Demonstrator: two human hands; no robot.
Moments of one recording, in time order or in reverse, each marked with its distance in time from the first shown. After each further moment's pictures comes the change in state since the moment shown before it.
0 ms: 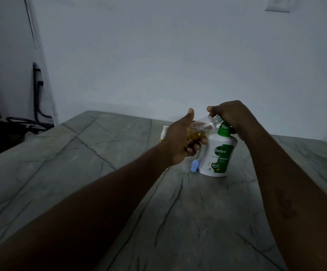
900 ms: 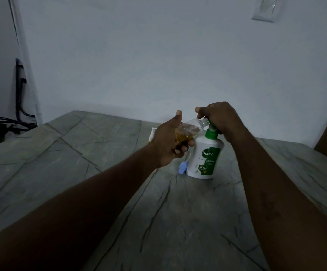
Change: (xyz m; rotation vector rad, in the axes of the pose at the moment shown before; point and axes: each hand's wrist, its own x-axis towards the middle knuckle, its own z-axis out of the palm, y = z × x) left_hand 0.002 0.000 -0.001 -0.017 -0.005 -0.017; right_hand -0.004 -0.003 -0.003 -0.064 0.027 -0.093
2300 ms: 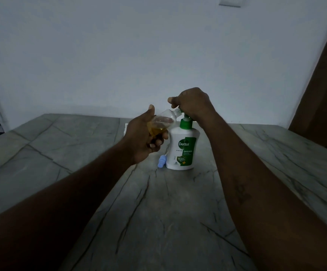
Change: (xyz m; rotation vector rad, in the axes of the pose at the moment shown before) left_hand 0.010 -0.004 -0.003 0.018 -0.032 0.021; right_hand 0.008 -0.003 -0.001 -0.127 0.030 -0.030
